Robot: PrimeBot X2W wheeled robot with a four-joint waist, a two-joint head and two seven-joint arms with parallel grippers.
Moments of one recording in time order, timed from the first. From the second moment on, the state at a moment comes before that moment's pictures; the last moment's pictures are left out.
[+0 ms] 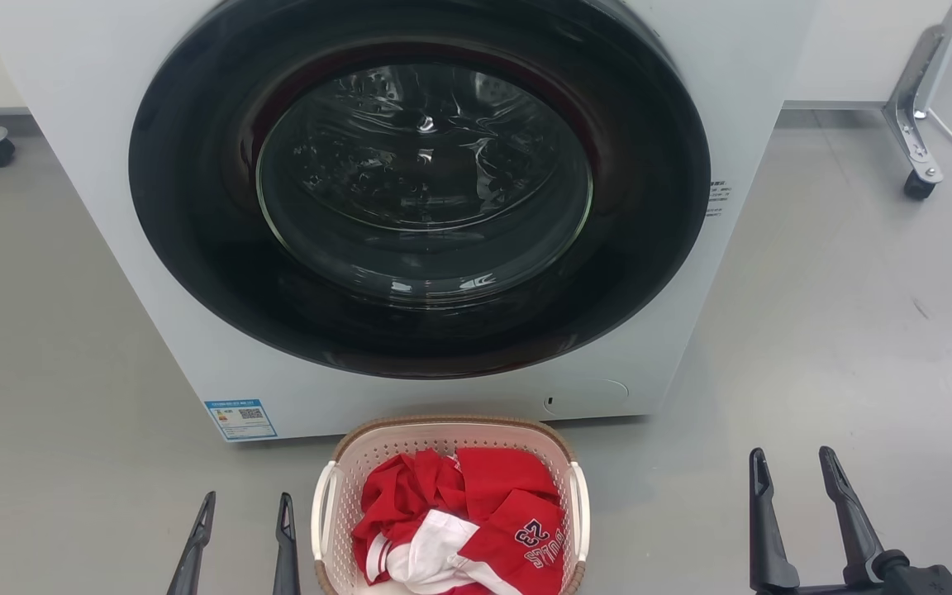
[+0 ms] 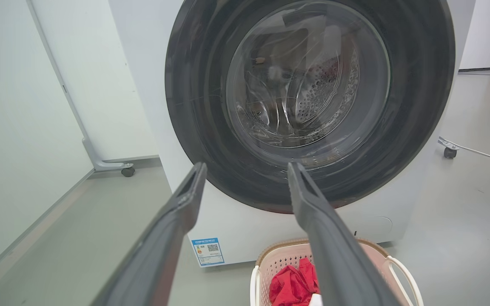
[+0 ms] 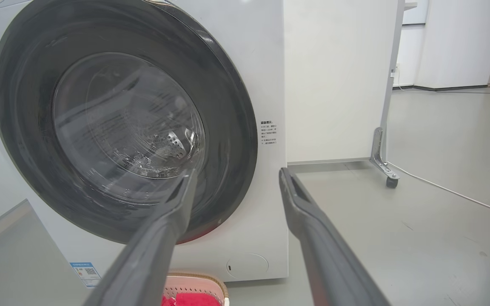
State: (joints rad) left arm 0.19 0.06 -0.13 -0.04 -0.03 0.12 -0.25; right arm 0.14 -0.08 0.20 -0.11 0.20 -0.13 -0.25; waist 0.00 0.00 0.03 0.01
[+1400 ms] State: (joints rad) left arm 0.14 0.06 -0.07 0.09 -0.49 0.05 -0.14; right arm 0.10 -0.07 0.10 0.05 0.60 -0.06 -0.14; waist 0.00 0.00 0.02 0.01
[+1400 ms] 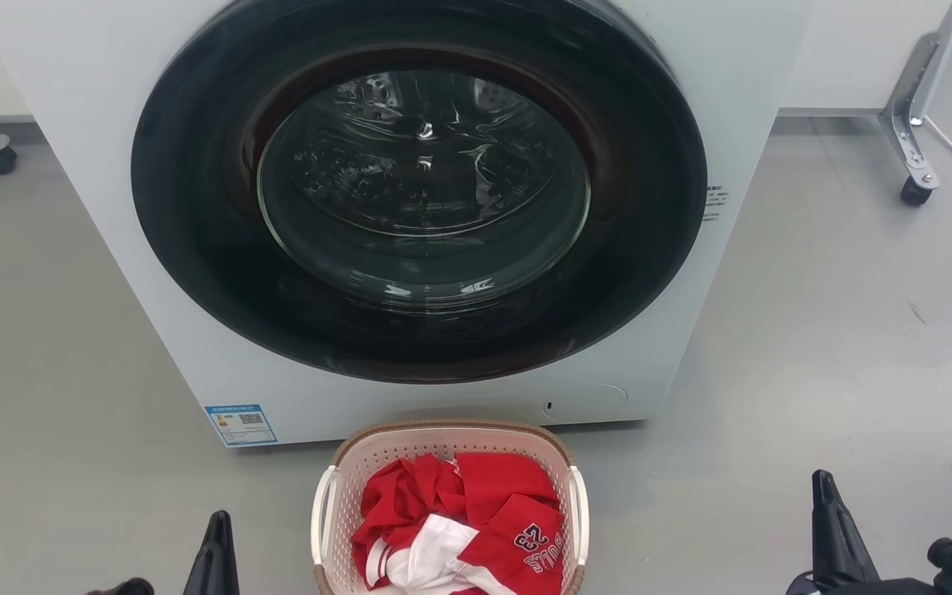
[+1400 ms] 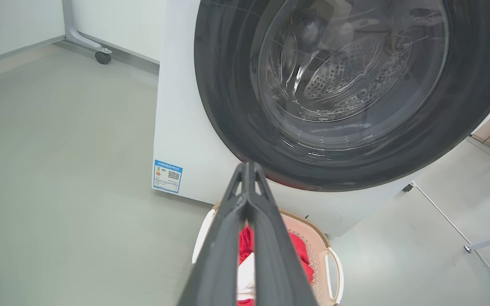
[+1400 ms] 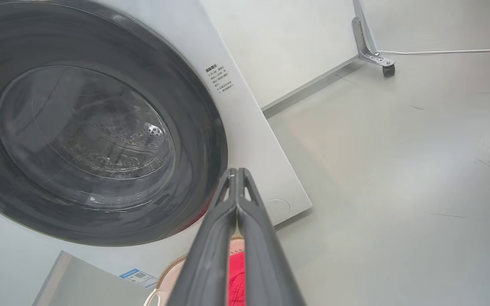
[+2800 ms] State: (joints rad) left arm 0.01 0.05 0.03 0.22 -1.19 -0.05 0.02; right arm -0.01 -0.05 -0.05 0.20 1.23 0.05 0.02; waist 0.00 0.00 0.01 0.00
